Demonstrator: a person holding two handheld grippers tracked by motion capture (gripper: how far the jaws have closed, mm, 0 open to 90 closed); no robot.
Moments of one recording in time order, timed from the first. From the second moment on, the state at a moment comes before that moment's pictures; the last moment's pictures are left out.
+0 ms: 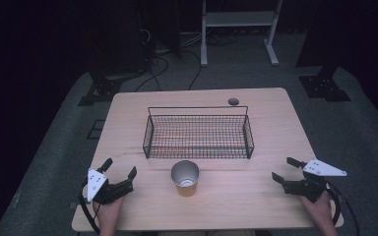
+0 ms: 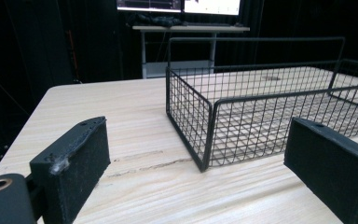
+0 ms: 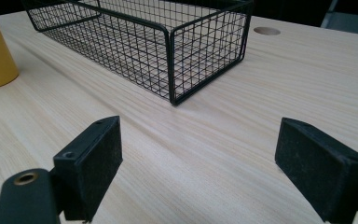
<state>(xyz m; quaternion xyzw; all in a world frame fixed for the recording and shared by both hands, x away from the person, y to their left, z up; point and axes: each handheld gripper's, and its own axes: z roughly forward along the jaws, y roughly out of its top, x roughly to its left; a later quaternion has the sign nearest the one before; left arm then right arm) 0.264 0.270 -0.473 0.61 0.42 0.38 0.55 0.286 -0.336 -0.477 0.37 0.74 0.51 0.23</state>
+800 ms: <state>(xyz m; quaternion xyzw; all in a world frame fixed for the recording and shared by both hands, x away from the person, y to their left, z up) 0.259 0.257 -0.469 0.64 0.39 0.36 0.56 0.286 -0.335 -0.477 0.37 0.74 0.50 0.23</state>
